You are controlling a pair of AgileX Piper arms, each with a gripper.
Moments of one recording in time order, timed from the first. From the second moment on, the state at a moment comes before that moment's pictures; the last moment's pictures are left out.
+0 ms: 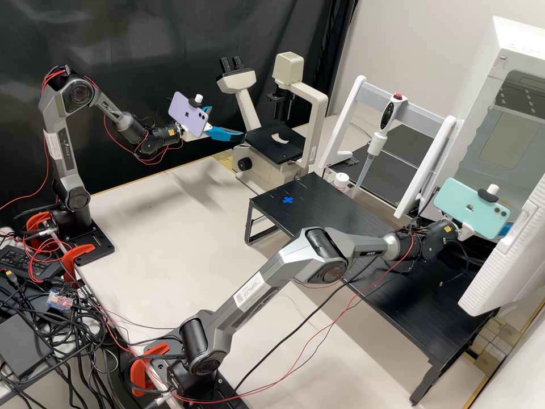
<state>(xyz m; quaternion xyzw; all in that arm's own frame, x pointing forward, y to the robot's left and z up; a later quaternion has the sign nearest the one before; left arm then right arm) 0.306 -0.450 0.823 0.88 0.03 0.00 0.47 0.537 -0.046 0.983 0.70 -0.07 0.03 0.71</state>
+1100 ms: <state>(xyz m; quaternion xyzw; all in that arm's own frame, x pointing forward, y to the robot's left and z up) 0.306 -0.450 0.823 0.88 0.03 0.00 0.47 0.545 -0.052 0.980 0.70 -0.07 0.03 0.71</state>
